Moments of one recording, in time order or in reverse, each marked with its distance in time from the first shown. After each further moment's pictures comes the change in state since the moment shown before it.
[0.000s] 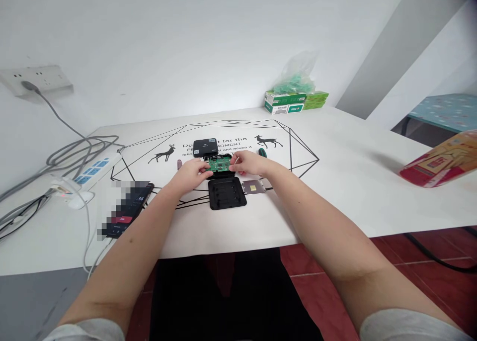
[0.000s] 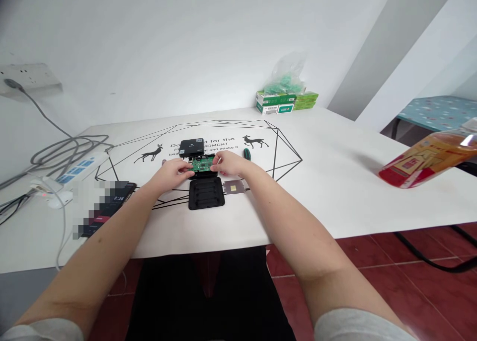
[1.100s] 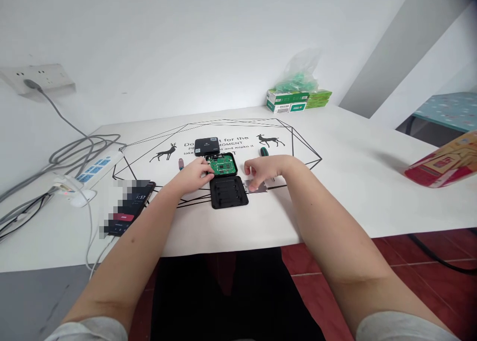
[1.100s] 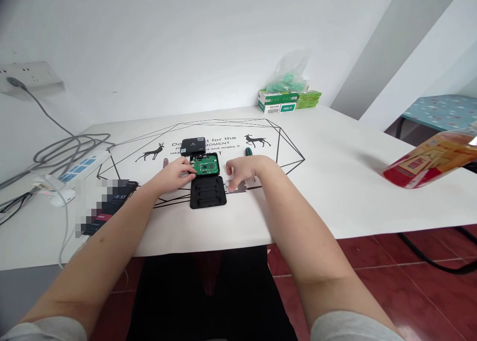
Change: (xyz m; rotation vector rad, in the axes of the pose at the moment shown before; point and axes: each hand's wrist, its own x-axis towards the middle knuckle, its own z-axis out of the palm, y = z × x) left_hand -0.010 0.005 -0.005 -0.011 -0.105 0.051; right_hand -0.030 -0.008 -0.036 -0.601 -0.299 0.089
